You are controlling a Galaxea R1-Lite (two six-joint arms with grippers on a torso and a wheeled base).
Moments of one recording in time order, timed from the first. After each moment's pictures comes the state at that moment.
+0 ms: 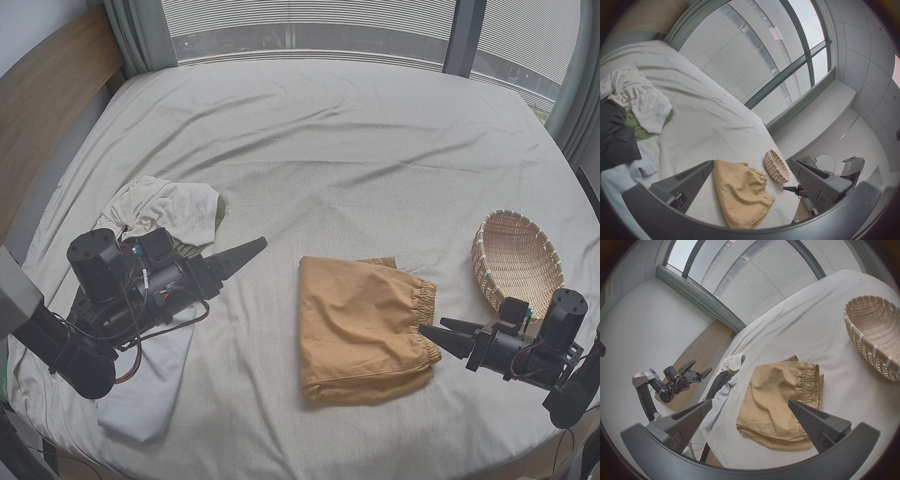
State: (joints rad) left arm -0.36 1.87 -0.57 -1.34 -0.42 -0.56; right arm 0.33 1.84 -0.12 -1.54 0.43 0.46
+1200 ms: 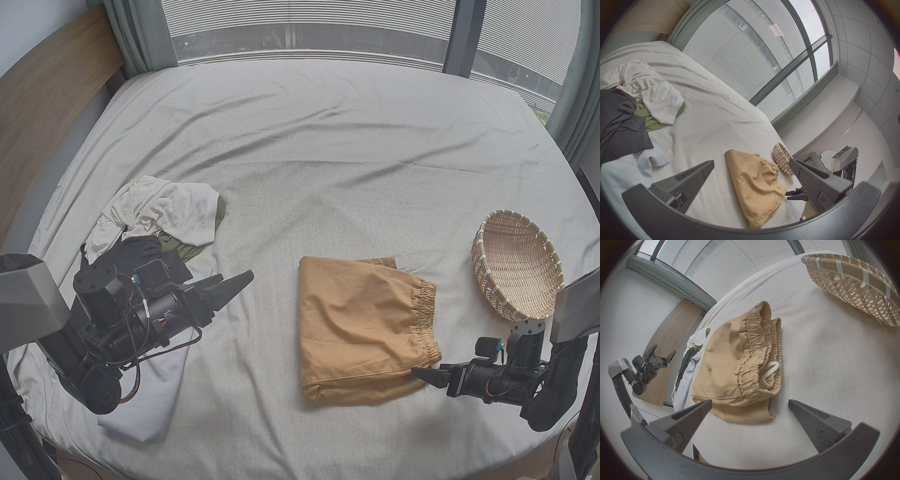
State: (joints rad) left arm -0.31 2.00 -0.45 -1.55 -0.45 -0.52; right arm 0.26 2.16 -0.10 -1.54 0.36 0.39
